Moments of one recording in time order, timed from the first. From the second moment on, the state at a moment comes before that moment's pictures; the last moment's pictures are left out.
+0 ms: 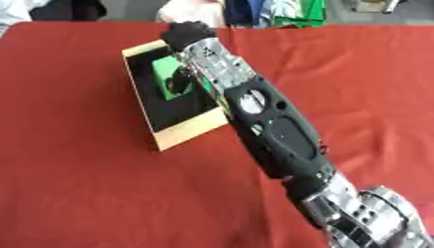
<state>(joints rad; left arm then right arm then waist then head) -0.20 0.18 0.26 -1.98 0.06 -0.25 0.27 -1.21 0.07 0.19 -1.00 1.62 0.15 0.61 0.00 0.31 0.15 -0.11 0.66</state>
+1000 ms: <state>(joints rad) -0.19 0.18 0.26 -1.98 0.05 -0.26 0.29 -1.16 -0.34 0.20 -1.53 1.19 0.22 0.51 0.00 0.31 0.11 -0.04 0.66</state>
